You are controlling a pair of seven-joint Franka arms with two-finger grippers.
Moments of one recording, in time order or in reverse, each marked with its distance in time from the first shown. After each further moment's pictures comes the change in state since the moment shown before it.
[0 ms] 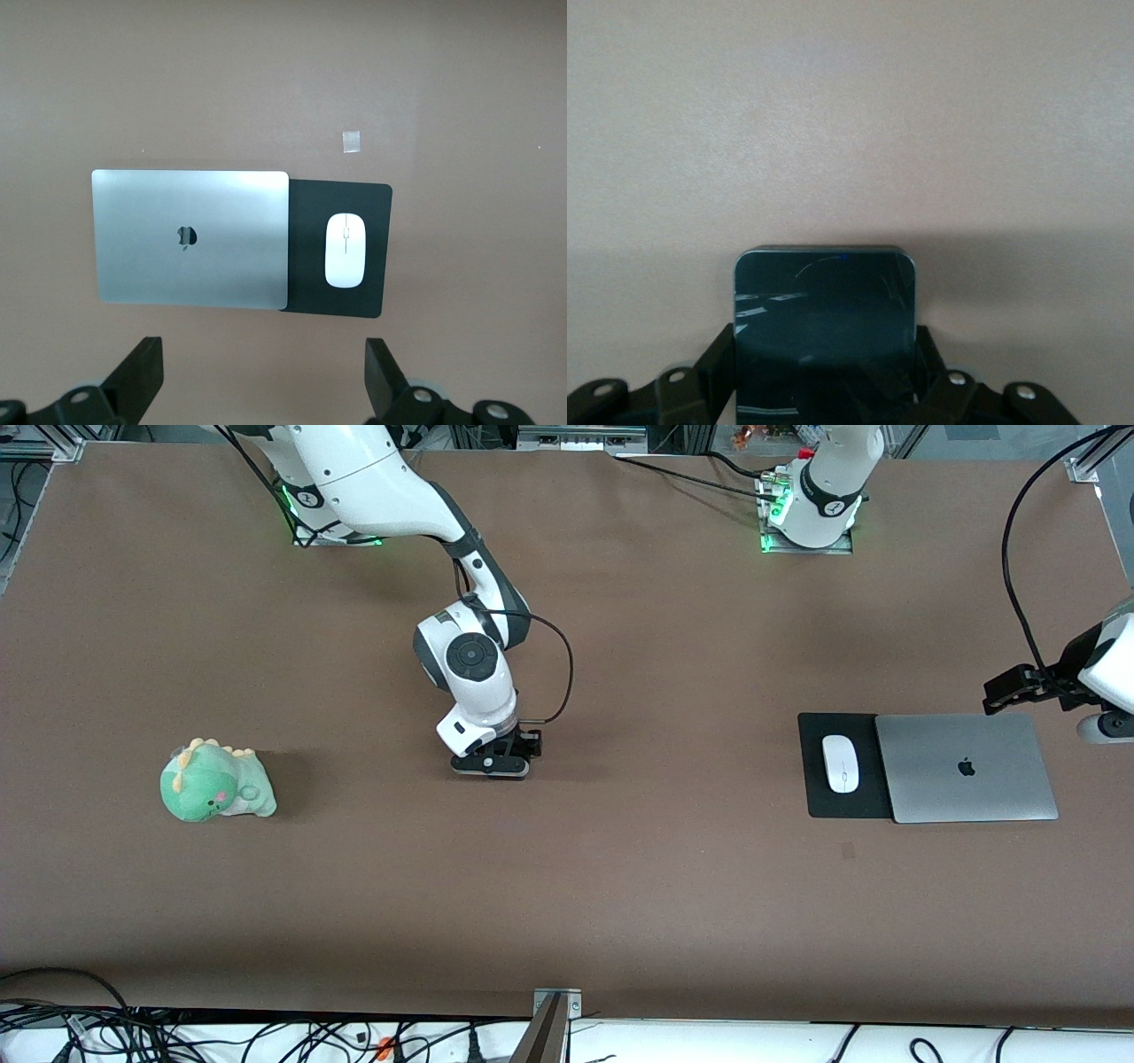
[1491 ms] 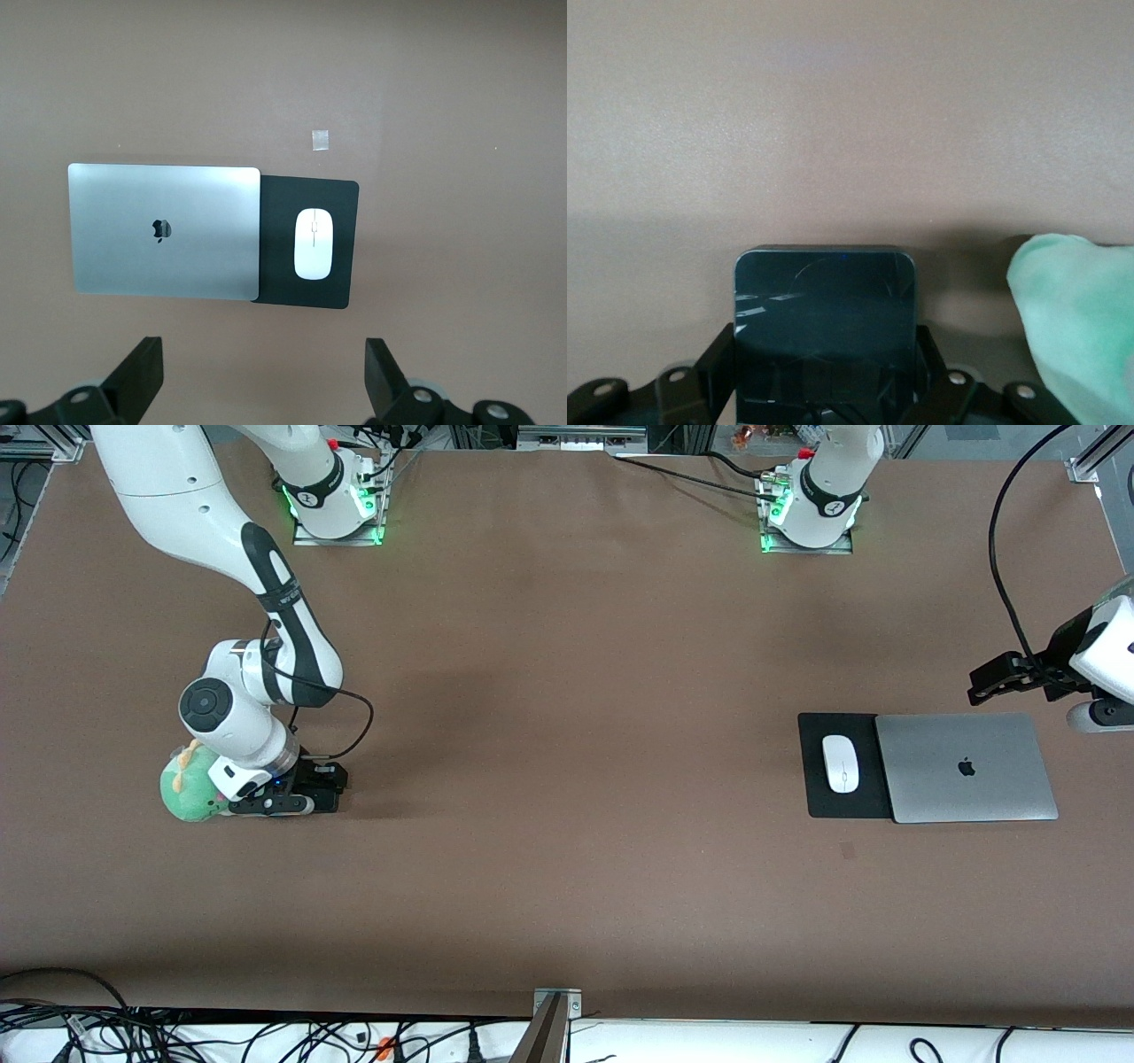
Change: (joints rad) left arm -0.003 -0.001 -0.043 0.042 -0.026 -0.048 -0.050; right arm -0.501 -0.161 -0.023 -0.272 0.109 0.115 -0.697
